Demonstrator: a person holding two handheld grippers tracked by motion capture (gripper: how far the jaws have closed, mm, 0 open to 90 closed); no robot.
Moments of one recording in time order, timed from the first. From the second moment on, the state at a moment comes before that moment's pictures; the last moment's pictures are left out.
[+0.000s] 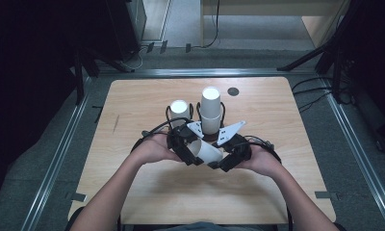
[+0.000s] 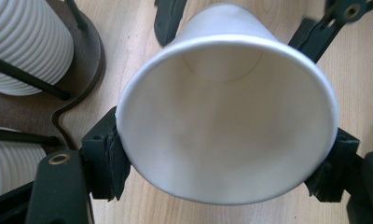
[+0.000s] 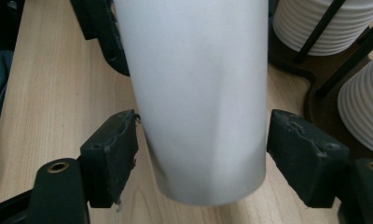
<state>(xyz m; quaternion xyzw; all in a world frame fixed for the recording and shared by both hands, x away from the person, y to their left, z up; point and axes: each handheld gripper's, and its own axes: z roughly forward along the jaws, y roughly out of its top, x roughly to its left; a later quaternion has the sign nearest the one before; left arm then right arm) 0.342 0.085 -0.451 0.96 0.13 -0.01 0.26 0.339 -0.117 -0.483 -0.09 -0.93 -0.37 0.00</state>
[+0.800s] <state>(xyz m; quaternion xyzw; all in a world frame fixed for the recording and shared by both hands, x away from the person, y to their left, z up) 0.341 0.098 -0.450 0.93 0.17 0.00 0.34 0.342 -0.123 -0.476 -0.10 -0.92 -0.38 -0.01</state>
